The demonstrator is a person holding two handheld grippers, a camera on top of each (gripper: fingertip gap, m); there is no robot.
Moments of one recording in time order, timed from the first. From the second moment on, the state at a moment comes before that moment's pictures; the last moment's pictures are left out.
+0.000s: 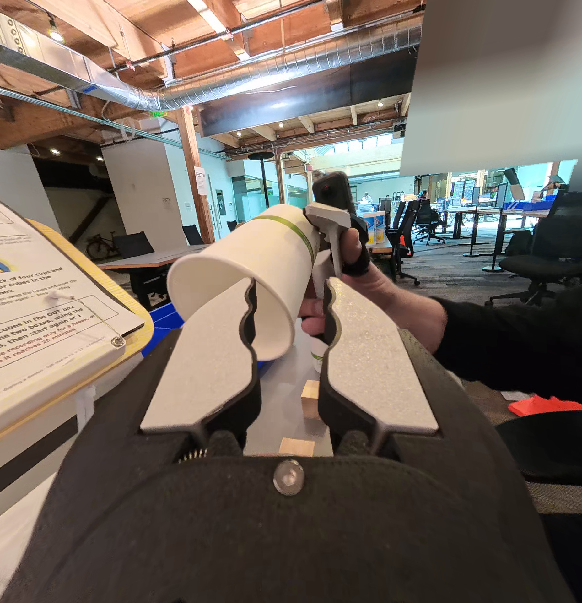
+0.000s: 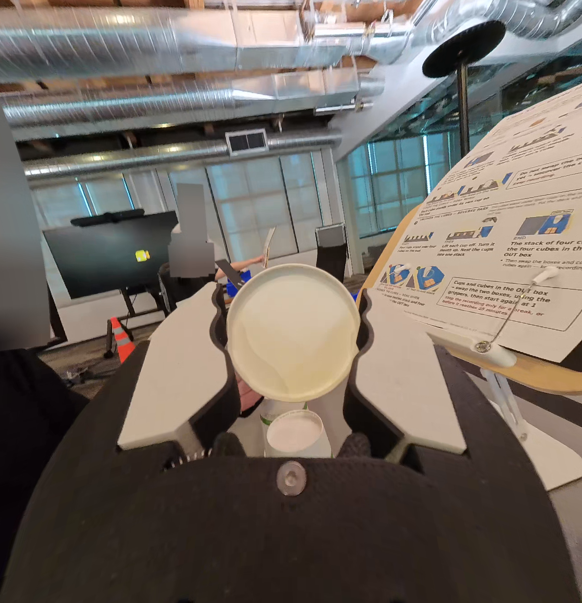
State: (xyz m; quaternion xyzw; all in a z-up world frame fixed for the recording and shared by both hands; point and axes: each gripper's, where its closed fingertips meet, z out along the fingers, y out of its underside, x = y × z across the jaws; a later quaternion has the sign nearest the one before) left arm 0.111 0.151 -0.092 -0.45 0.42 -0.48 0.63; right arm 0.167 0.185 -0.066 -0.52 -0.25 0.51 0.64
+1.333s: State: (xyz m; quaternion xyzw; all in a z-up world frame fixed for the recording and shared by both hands) left arm 0.087 0.079 -0.126 -0.37 0.80 -0.38 0.28; right arm 0.109 0.078 -0.131 -0.47 -0.86 0.17 0.11
